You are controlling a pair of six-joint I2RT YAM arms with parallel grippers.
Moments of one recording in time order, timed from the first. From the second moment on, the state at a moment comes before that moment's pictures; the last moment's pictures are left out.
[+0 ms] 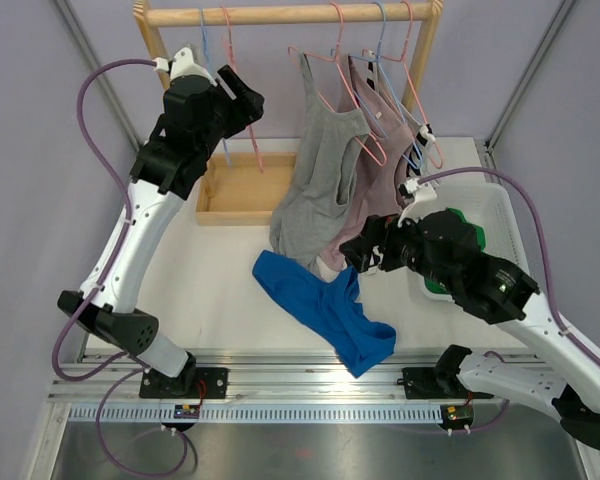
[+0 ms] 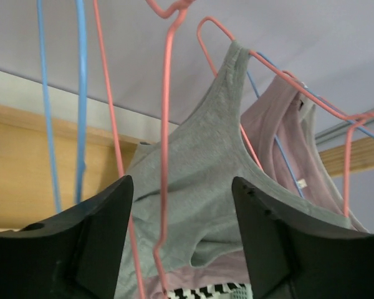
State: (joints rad) left arm -0.43 1.57 1.95 -0.57 -0.24 -0.67; right arm 0.86 0.88 1.14 -0.62 0.14 0.53
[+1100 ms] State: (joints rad) left arm -0.53 0.65 1.14 -0.53 0.04 -0.58; right arm 0.72 1.43 1.95 -0.81 0.28 0.20
